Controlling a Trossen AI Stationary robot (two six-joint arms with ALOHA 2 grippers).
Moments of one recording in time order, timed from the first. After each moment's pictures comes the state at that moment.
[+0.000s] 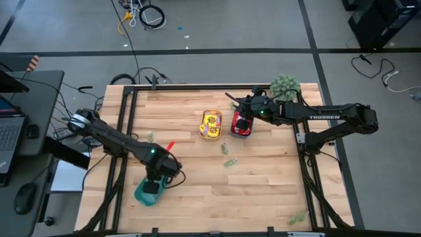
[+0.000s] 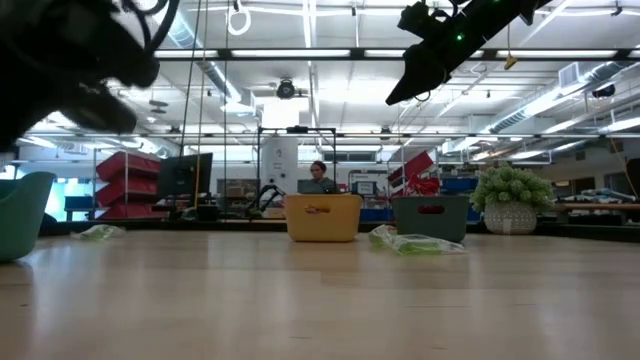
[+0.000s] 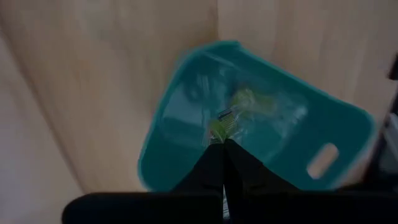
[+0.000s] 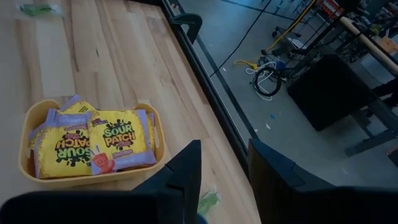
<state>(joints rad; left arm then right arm) -0.39 1.51 1.02 -1.07 0.25 -0.30 -0.18 1.26 0.92 -0.22 0.47 -0.21</state>
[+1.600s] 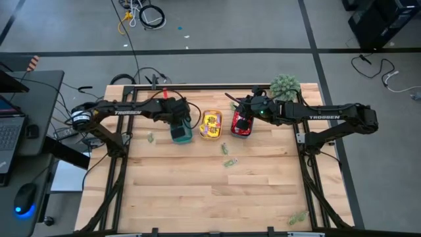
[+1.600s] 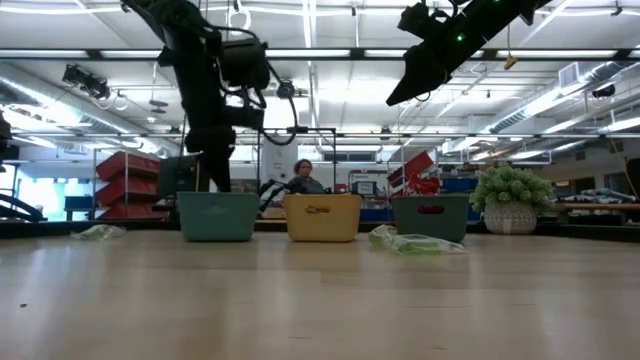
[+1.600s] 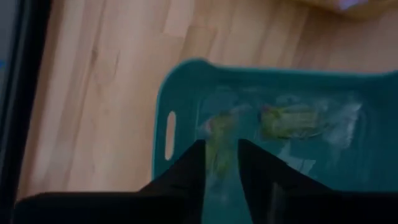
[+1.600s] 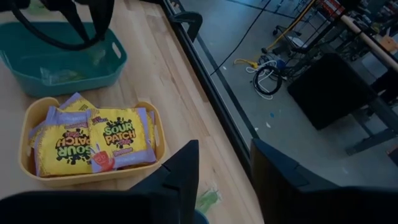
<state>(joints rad) 0.34 1.51 0.97 -0.67 -0.22 0.10 -0.19 1.26 0.92 -0.23 0.47 -0.21</state>
